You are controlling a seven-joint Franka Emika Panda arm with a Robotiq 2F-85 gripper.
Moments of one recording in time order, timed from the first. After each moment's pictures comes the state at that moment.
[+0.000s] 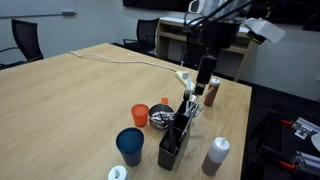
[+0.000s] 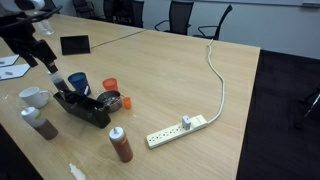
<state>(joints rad) 0.27 -0.02 0.29 -2.21 0.05 2.27 0.20</state>
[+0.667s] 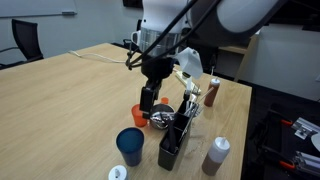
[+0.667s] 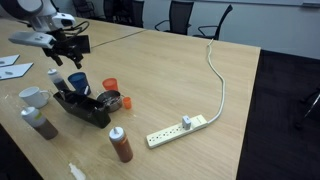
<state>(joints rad) 0.35 0.45 0.28 -1.79 -0.08 2.34 0.15</state>
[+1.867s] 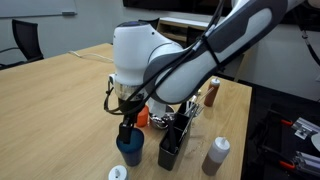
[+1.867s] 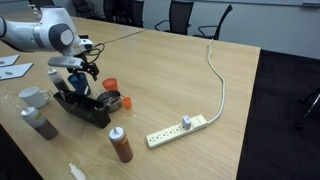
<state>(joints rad) 0.45 0.84 0.21 -1.44 -0.15 2.38 0.08</state>
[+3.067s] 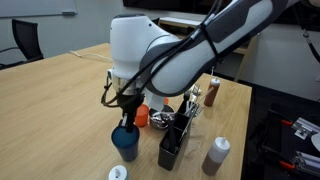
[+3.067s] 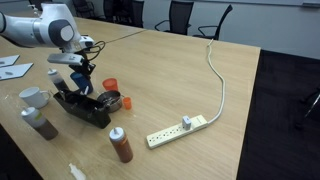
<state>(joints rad) 0.45 0.84 0.21 -1.41 -0.13 2.33 0.07</state>
